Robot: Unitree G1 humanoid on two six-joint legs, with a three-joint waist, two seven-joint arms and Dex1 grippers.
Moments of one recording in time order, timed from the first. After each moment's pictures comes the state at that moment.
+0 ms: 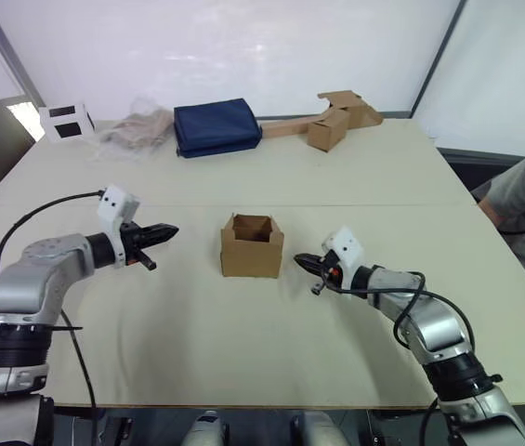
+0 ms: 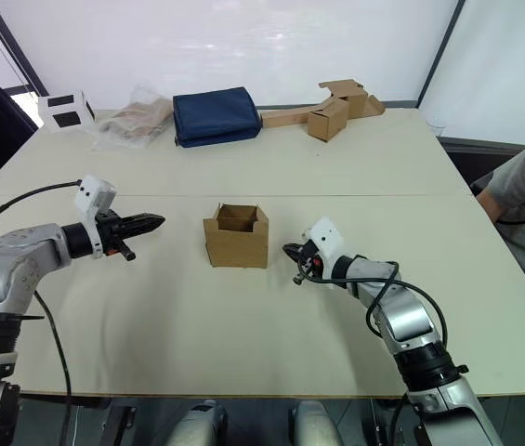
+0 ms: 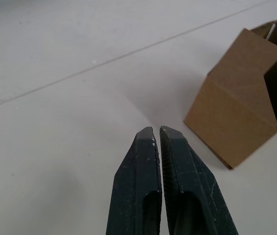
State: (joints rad) left arm -0.50 0.72 0.14 0.05 -0.49 0.68 -0.84; right arm -0.41 -0.46 0.17 -0.03 0.25 0.43 0.64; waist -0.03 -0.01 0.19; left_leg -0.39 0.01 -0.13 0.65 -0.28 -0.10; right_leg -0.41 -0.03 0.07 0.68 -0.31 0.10
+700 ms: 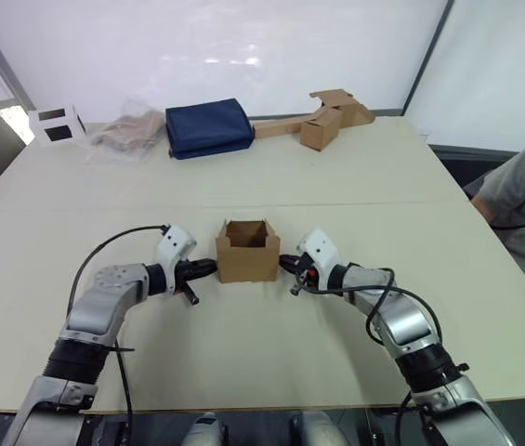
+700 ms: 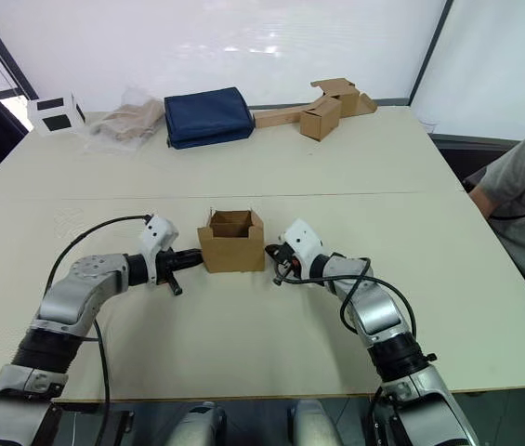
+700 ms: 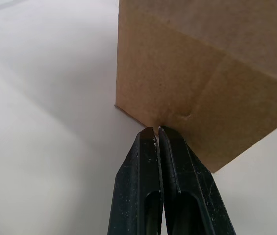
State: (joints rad) left arm -0.43 0.54 -0.08 0.12 -0.31 0.48 -0.89; right arm -0.44 -0.37 0.22 0.02 0.14 0.42 0.65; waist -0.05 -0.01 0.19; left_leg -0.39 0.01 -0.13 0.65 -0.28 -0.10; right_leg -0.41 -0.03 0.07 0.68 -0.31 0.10
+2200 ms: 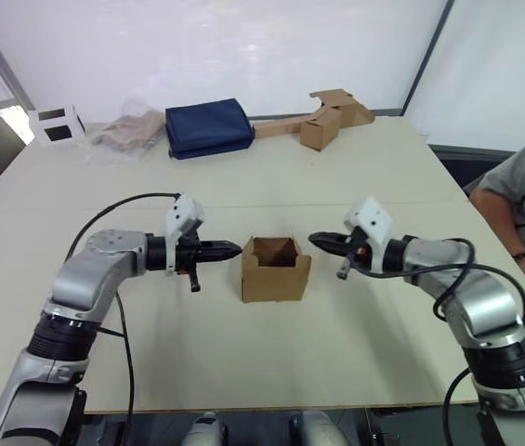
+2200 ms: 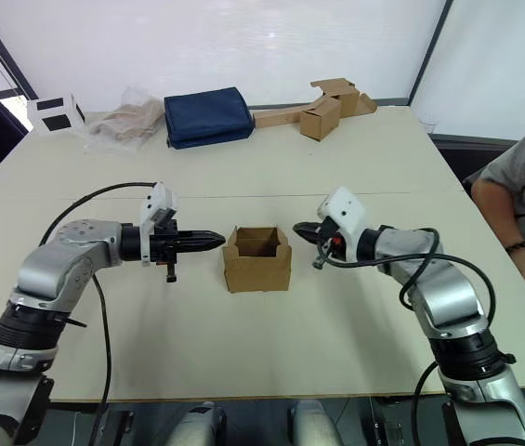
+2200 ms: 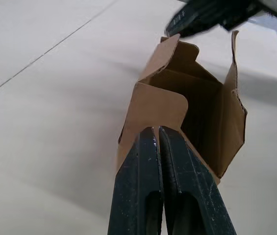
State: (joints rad) left arm -0.58 0.62 -0.07 -0.05 -0.45 0.62 -1.08; right arm -0.47 -0.62 0.08 -0.28 0.30 0.65 0.80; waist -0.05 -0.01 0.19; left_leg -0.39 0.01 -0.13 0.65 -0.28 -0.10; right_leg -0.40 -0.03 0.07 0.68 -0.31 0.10
